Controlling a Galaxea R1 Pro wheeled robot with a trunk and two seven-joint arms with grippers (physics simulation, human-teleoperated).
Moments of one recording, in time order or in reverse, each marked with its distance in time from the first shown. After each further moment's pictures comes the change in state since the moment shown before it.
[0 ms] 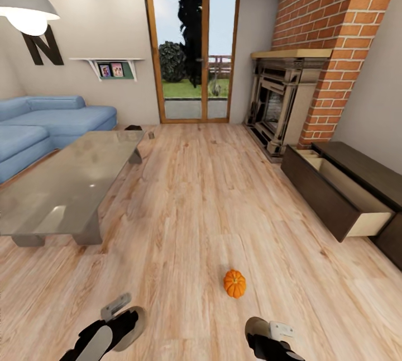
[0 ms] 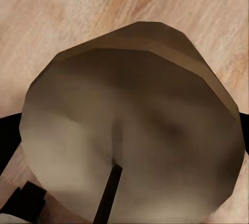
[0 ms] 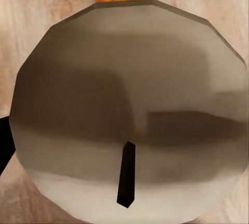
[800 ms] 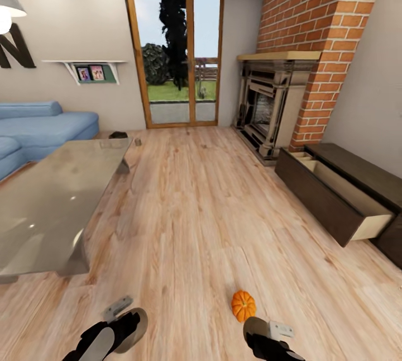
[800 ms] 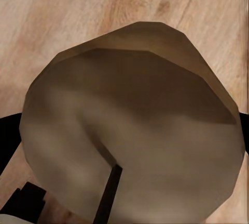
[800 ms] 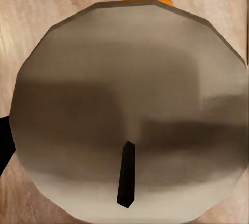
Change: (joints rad) left arm 0.000 0.000 -0.024 0.004 0.001 -0.001 -0.001; right arm -0.001 0.000 -0.007 0.001 -0.012 0.003 0.025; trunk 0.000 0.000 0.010
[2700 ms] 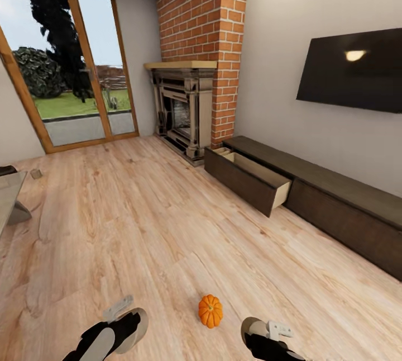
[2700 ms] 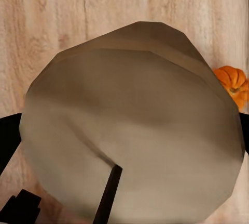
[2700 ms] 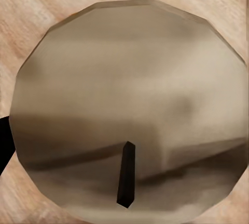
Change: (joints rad) left arm 0.000 0.000 -0.005 0.000 0.001 0.000 -0.001; right arm 0.000 0.000 -0.003 0.001 -0.003 0.010 0.029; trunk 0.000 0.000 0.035
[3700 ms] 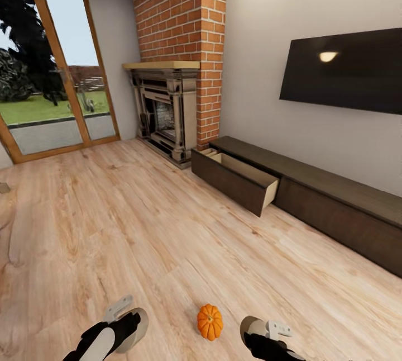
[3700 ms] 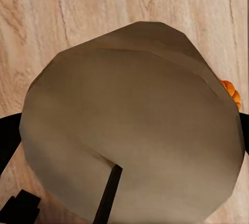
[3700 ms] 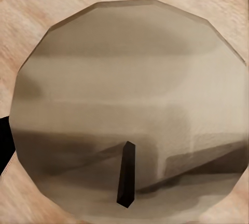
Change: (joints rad) left arm 0.000 0.000 0.000 0.000 0.001 -0.001 0.000; right arm 0.000 0.000 -0.002 0.000 -0.001 -0.005 0.014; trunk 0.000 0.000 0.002
